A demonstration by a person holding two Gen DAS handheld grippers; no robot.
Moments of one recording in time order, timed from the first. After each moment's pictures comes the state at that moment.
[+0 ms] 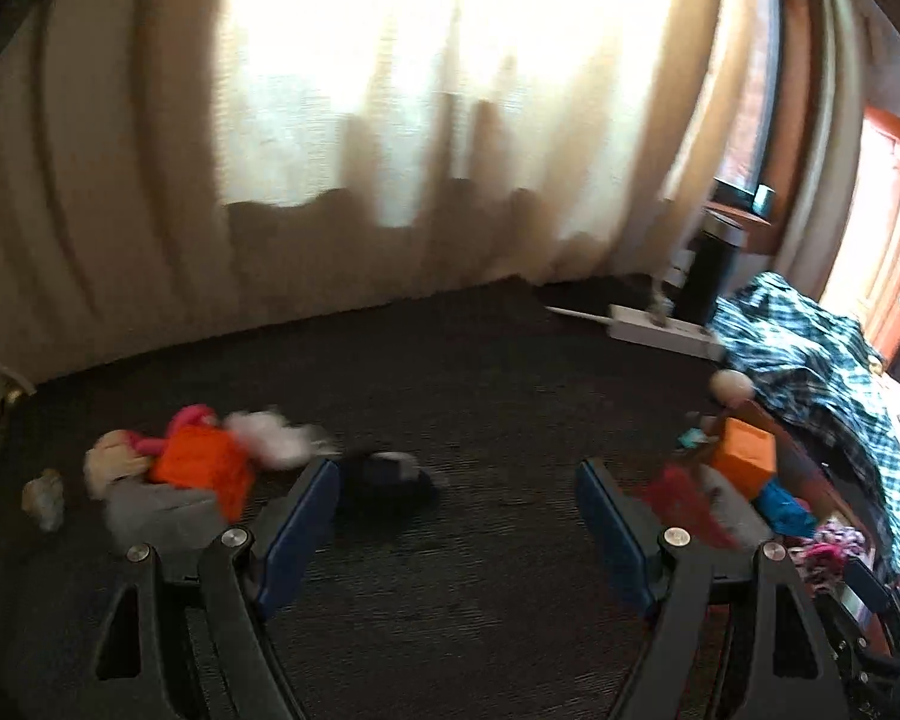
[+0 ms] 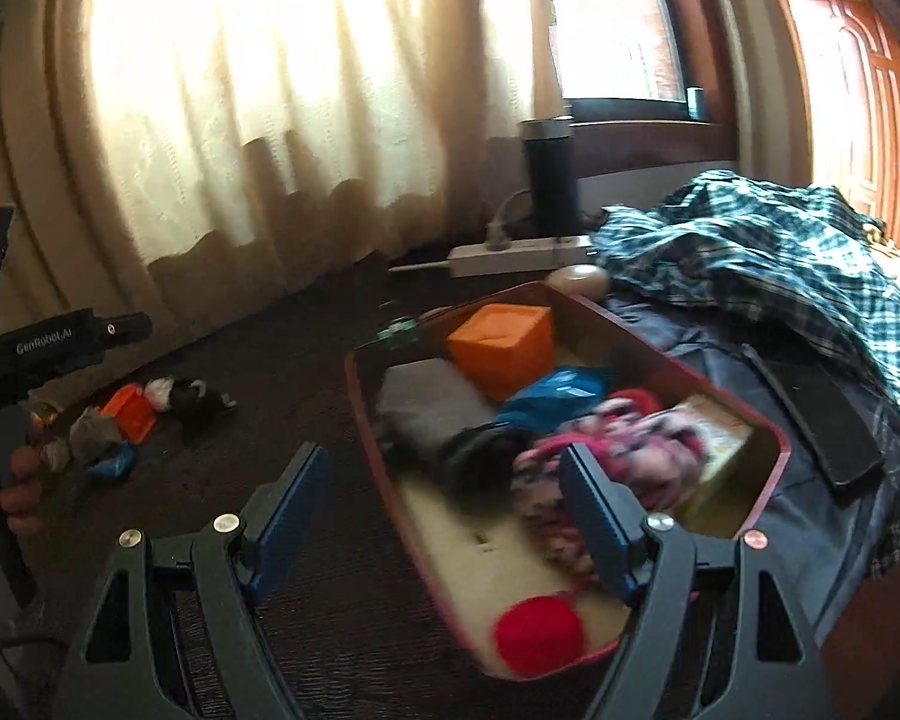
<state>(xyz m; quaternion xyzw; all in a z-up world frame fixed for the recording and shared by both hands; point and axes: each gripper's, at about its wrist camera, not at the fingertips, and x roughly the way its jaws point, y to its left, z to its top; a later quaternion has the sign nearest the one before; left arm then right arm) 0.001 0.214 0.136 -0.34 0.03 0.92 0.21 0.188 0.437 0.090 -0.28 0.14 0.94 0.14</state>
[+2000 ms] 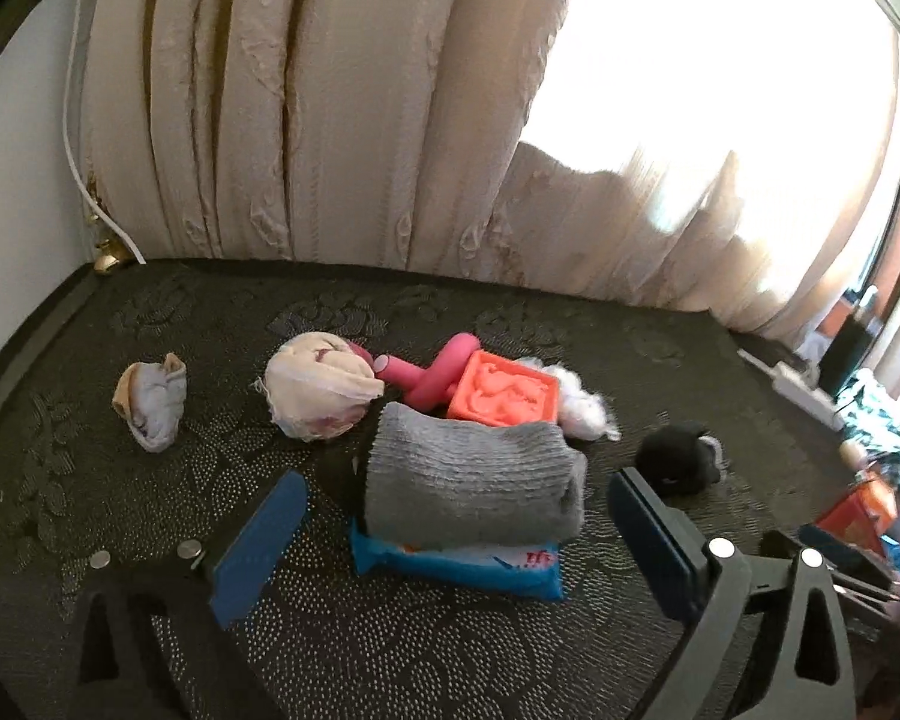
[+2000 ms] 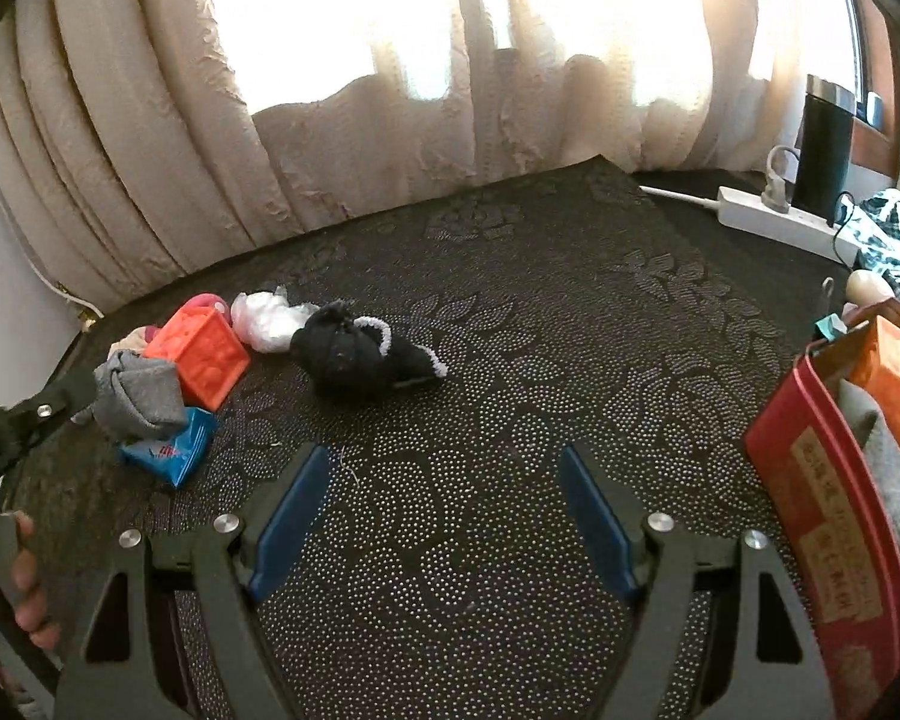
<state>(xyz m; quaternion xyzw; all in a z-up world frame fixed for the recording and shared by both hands) -0.052 0.053 0.063 -0.35 -0.07 0.93 0.11 0.006 0.309 0.041 -0.37 0.10 0.92 0.02</state>
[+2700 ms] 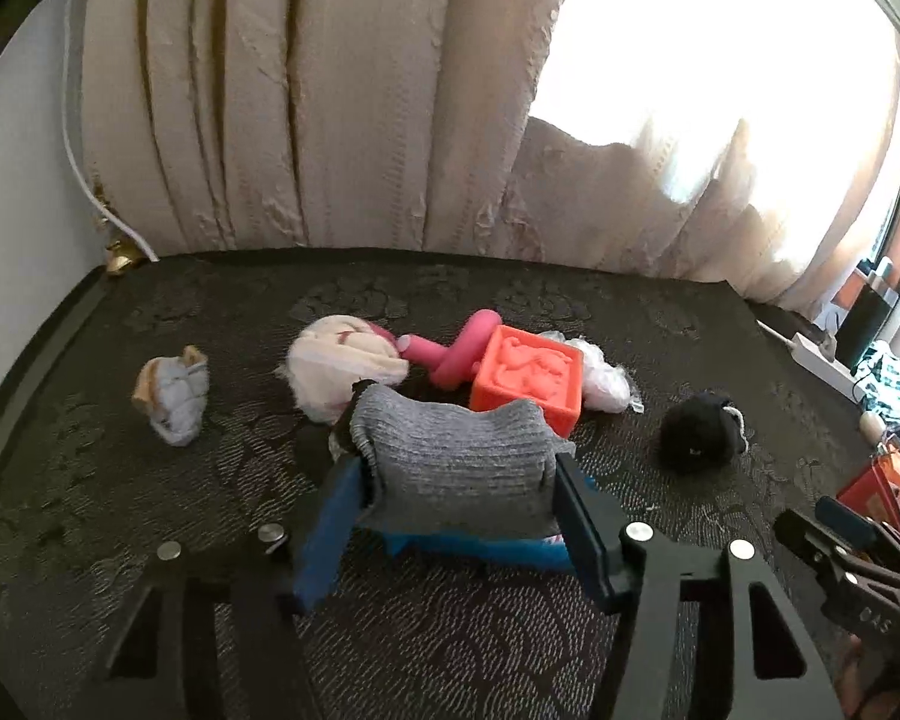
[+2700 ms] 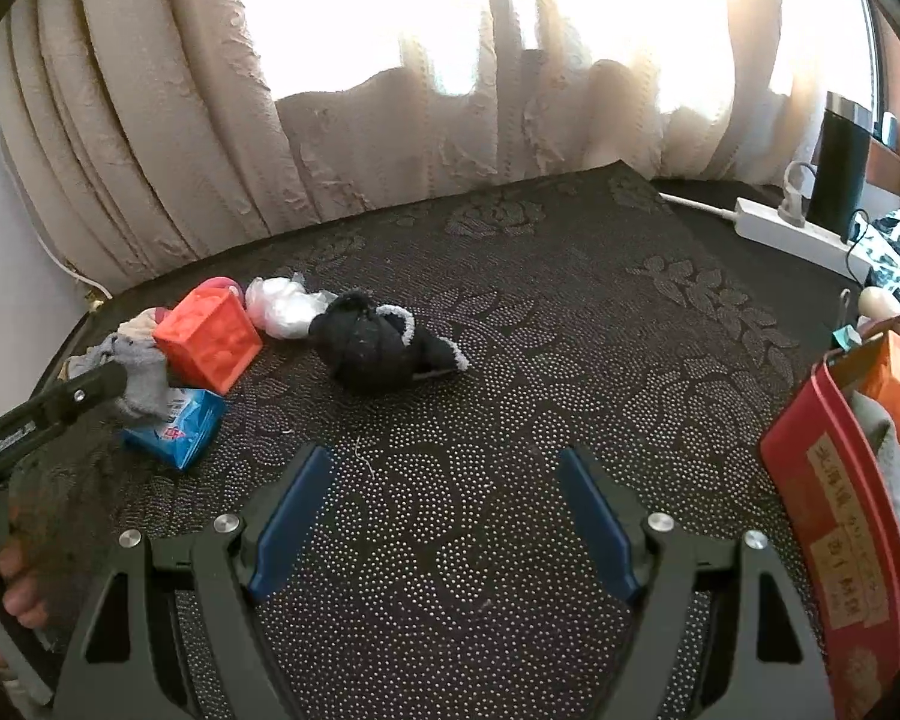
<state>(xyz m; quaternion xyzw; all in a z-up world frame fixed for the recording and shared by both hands) -0.044 0.042 0.066 -0.36 -0.04 0.93 0.09 0.005 0.301 0.038 -0.37 0.09 0.92 0.01</state>
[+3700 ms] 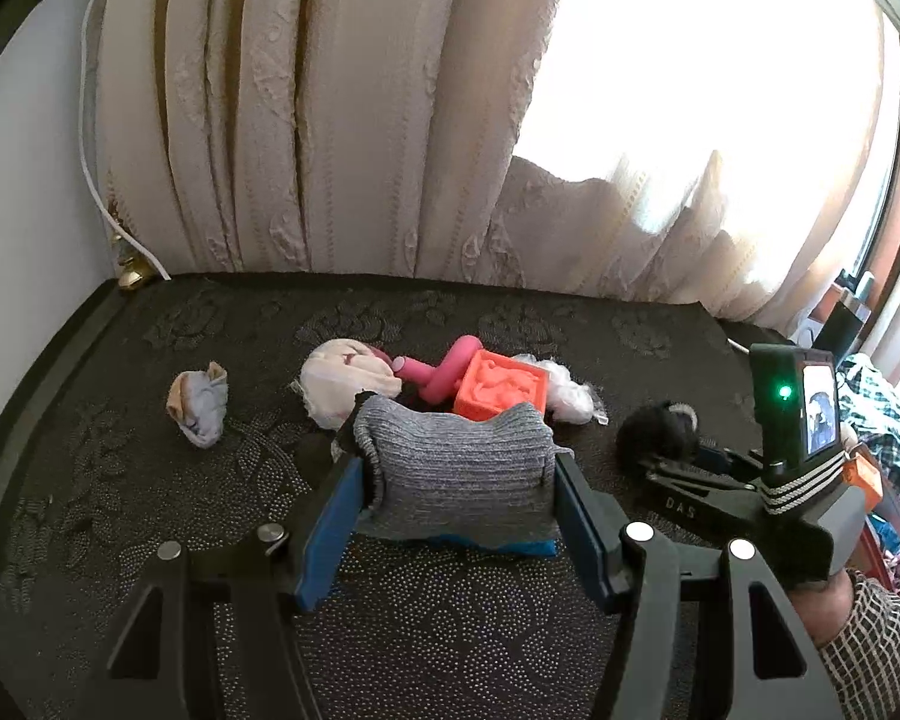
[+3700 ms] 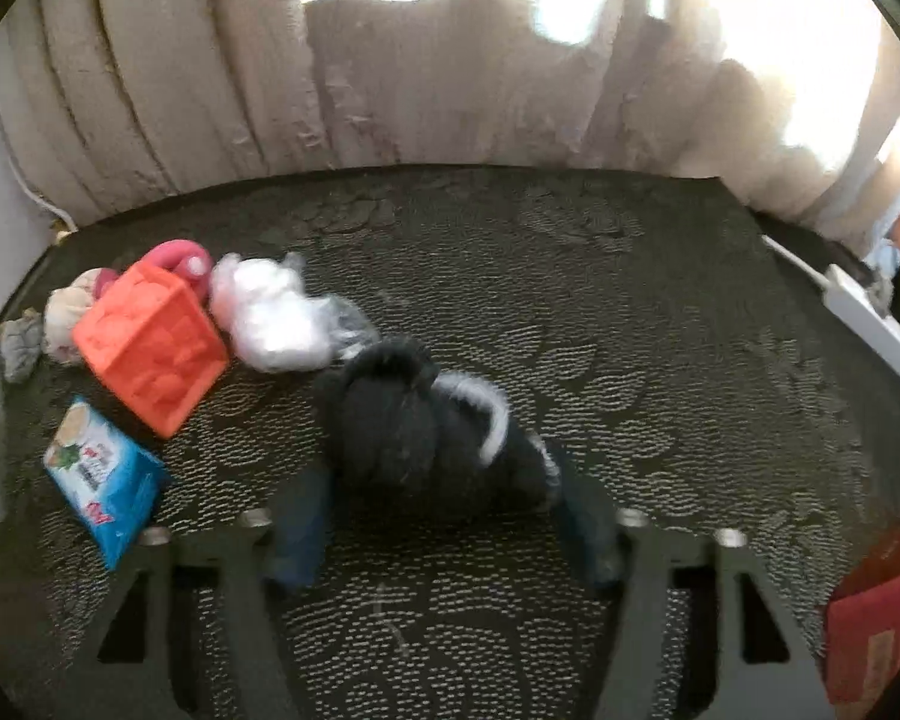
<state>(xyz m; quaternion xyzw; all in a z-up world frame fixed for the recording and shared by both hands) -0.021 0.040 0.090 -0.35 -0.05 0.93 0.10 -0.093 0.260 0.016 -0.43 -0.01 0.90 -0.01</state>
